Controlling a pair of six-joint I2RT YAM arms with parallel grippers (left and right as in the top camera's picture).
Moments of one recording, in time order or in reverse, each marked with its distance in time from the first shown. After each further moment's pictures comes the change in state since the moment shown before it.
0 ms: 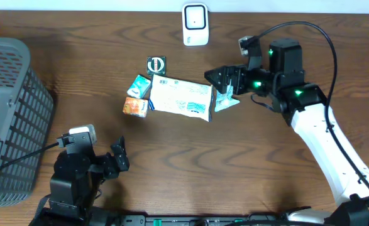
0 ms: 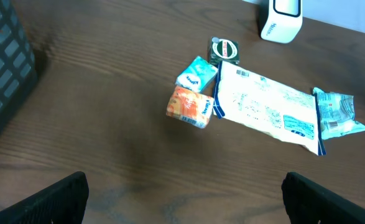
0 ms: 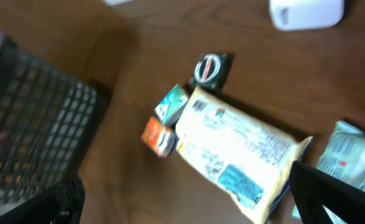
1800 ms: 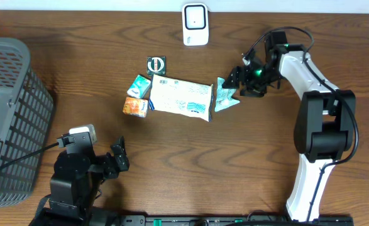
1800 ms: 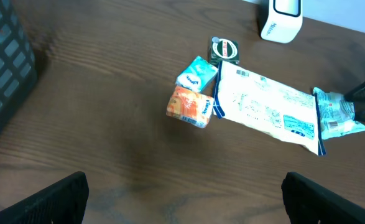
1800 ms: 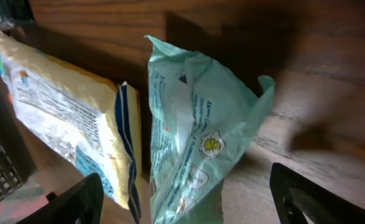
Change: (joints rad) left arm 0.000 0.000 0.000 0.000 0.000 0.000; right arm -0.178 0.717 0.447 -0.564 -0.056 -0.204
